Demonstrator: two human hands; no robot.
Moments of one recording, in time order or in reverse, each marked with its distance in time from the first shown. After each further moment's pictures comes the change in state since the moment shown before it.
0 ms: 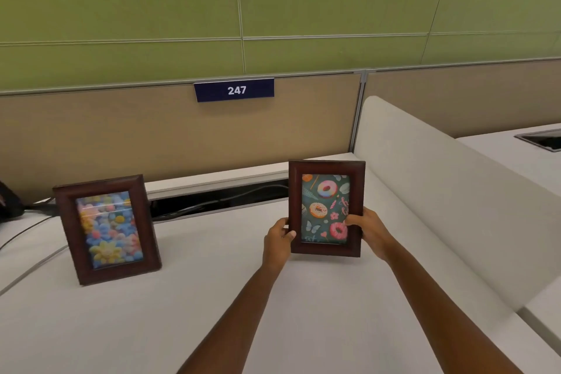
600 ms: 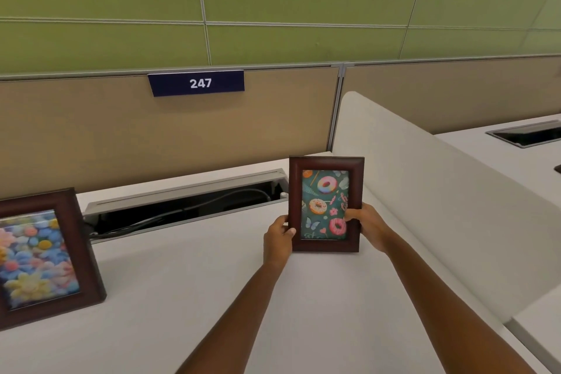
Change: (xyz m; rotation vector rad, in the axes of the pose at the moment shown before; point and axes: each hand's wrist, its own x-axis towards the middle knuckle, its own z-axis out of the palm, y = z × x) left_hand 0.054 0.002 0.057 -0.017 -0.031 0.016; right_hand 0.047 0.001 -0.052 -0.088 0.077 0.091
